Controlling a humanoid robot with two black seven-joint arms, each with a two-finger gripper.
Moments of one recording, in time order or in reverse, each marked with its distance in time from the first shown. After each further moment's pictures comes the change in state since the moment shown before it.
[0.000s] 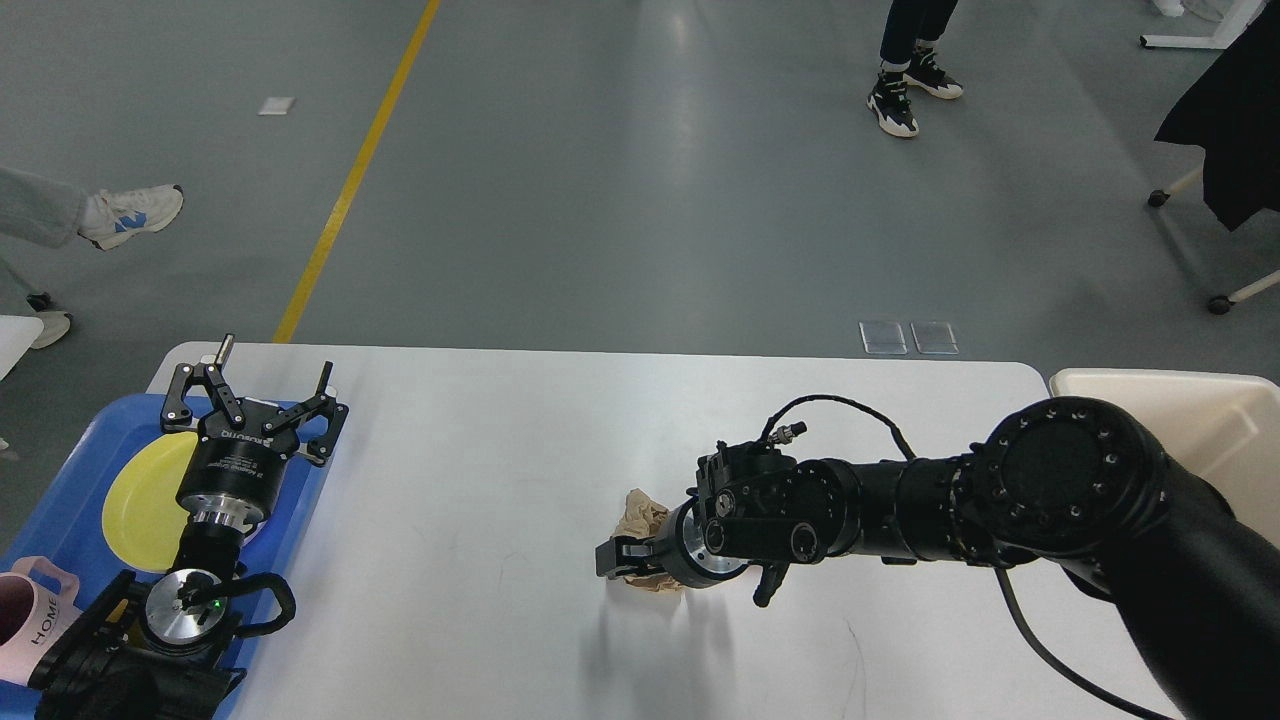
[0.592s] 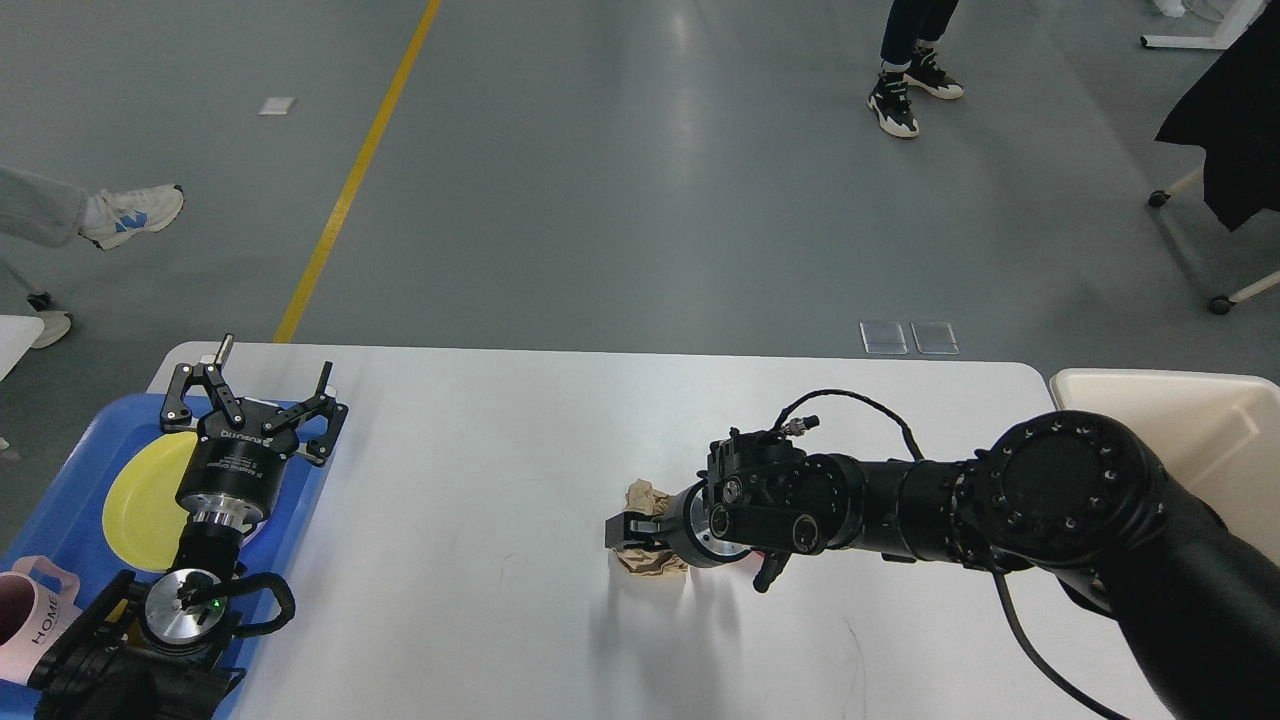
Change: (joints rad) left arm 0.000 0.001 0.000 0.000 0.000 0.000 0.000; right arm -0.038 0.000 0.025 -0.088 0.000 -0.010 -0.003
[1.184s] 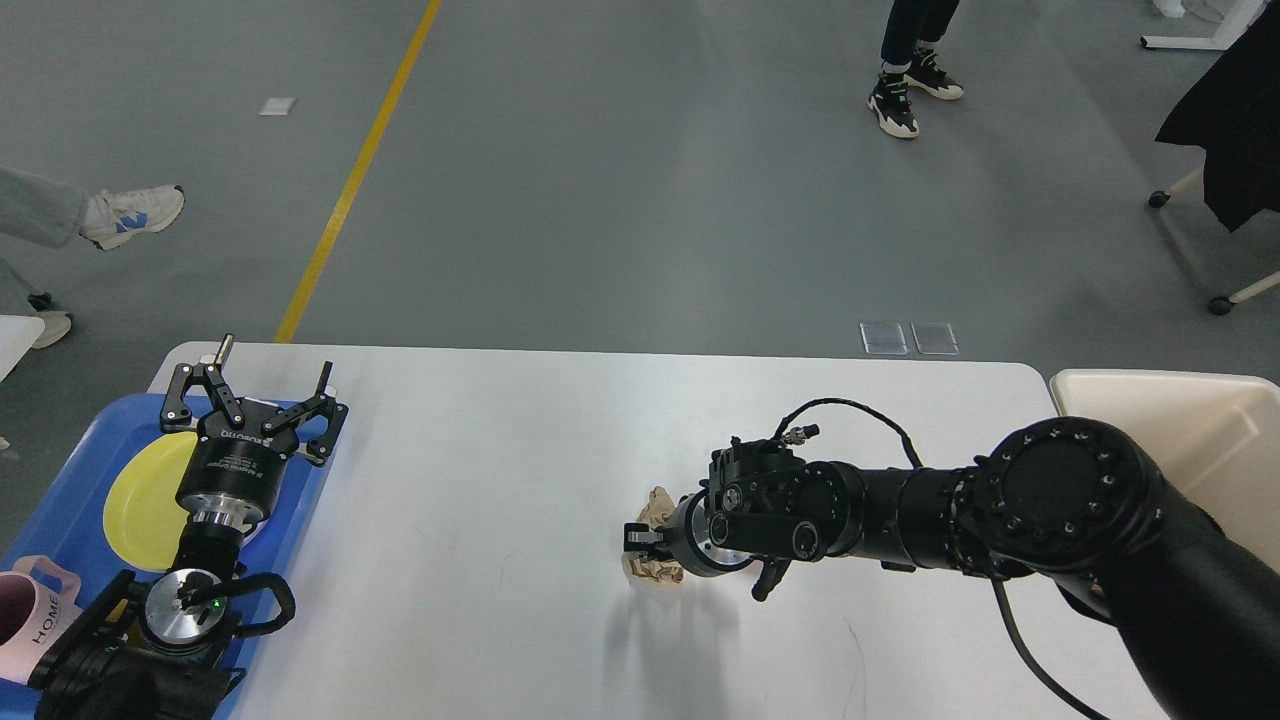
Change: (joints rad) left arm 0.000 0.000 0.000 0.000 0.000 0.000 0.000; right arm -0.015 0.000 0.003 0.004 0.007 0.005 -0.062
